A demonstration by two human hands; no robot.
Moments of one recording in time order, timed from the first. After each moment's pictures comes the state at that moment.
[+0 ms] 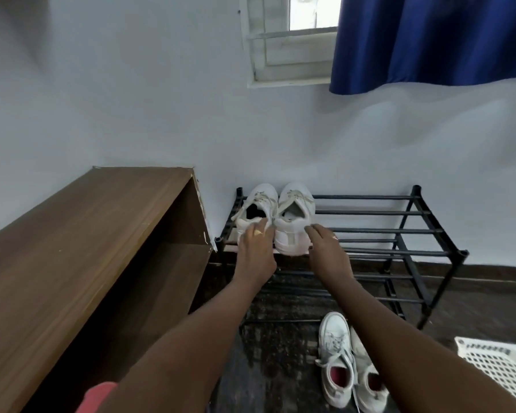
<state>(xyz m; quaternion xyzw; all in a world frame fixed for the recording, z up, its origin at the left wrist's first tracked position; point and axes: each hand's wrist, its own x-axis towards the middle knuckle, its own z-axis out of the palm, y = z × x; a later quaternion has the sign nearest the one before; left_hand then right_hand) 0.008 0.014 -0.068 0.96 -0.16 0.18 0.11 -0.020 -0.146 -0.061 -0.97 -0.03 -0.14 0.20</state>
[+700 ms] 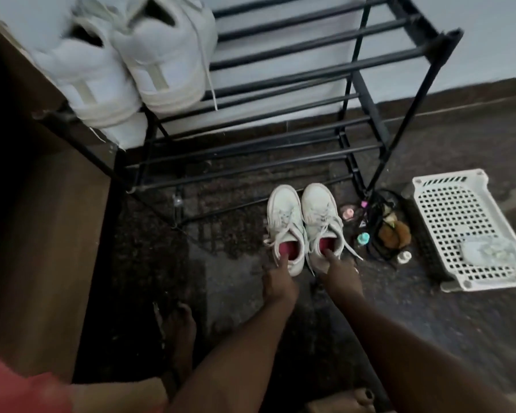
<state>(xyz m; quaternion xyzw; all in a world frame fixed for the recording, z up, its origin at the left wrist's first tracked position) -0.146 -0.128 -0.390 0.94 -0.01 -0.30 0.14 -0.176 -0.250 -0.373 -0.88 0.31 0.19 0.29</state>
